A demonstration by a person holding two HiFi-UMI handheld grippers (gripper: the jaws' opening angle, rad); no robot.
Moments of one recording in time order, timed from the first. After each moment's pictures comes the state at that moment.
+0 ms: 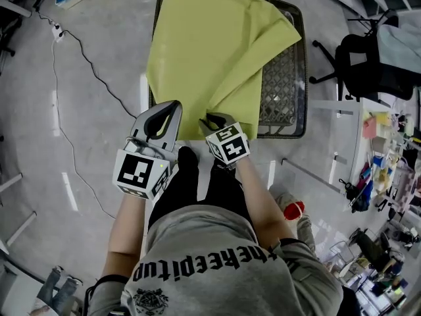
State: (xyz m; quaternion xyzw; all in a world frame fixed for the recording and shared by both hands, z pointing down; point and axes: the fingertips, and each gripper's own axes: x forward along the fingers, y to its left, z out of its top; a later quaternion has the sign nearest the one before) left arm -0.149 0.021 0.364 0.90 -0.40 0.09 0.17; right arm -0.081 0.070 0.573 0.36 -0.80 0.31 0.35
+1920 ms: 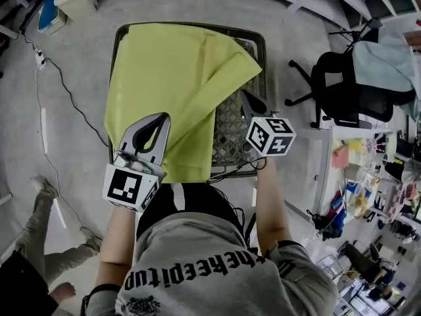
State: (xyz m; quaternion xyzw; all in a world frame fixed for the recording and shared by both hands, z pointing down) left arm -0.017 -0.078 0.325 0.90 -0.40 0.06 0.14; right arm 0.188 -0.135 0.420 0.56 -0.77 0.26 0.15
